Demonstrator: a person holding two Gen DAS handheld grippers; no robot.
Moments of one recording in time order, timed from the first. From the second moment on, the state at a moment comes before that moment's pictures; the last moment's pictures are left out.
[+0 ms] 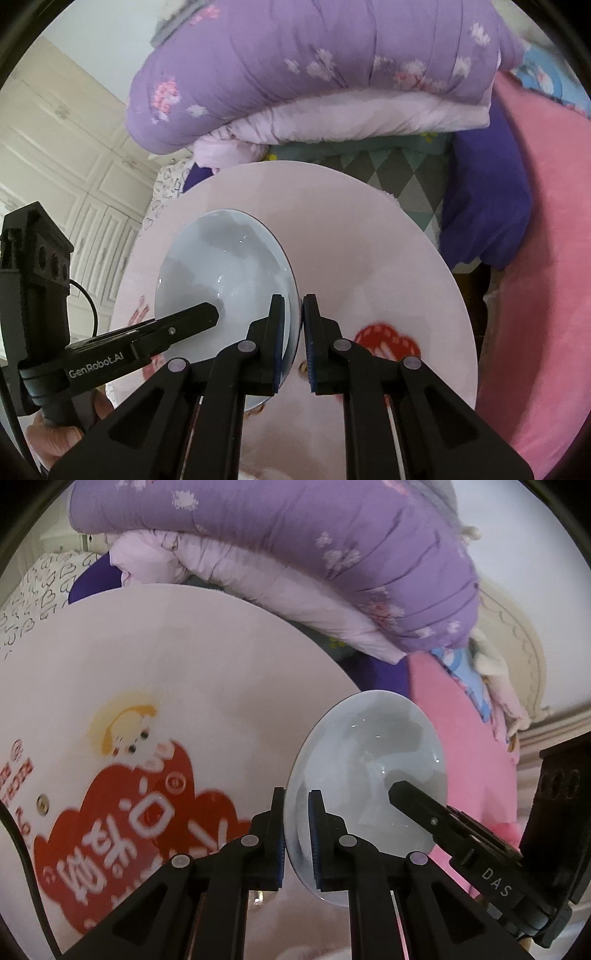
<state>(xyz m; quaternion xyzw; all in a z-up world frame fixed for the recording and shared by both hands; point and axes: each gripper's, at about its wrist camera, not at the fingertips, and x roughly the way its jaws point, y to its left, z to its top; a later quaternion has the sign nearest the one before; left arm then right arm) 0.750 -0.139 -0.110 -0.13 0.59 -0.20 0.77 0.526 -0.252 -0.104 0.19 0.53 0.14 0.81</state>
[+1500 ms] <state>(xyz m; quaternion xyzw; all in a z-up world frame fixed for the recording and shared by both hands) 0.517 -0.105 -0.083 -0.08 0.58 -0.19 0.79 0.347 -0.232 -0.117 0.16 0.56 0.13 0.80</state>
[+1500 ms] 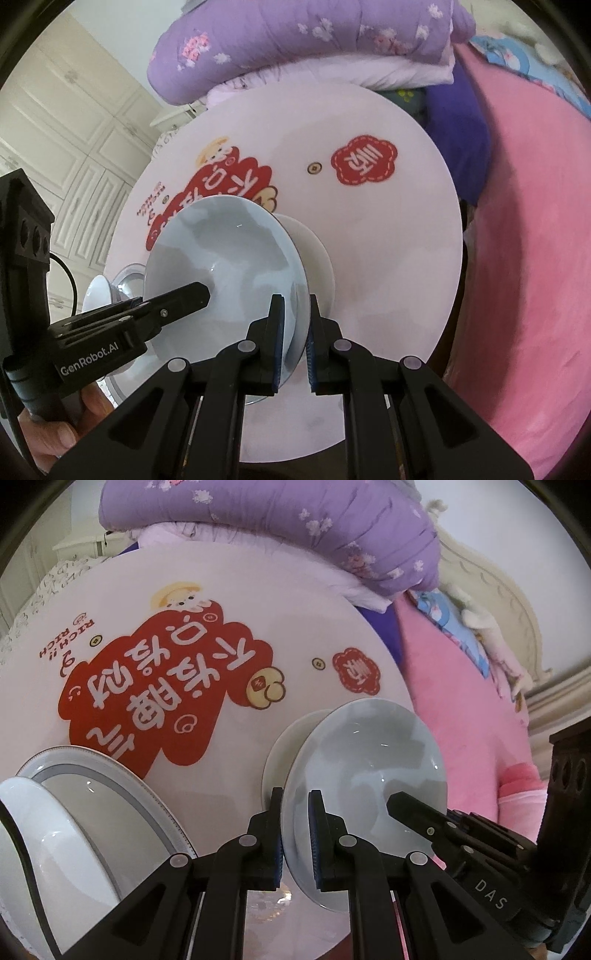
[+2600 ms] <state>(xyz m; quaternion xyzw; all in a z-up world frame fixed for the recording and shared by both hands) 0.537 -0.112 -0.081 -0.08 0.59 -0.21 0.77 0.358 -0.231 -0.104 0.13 0.57 0.12 0.80</state>
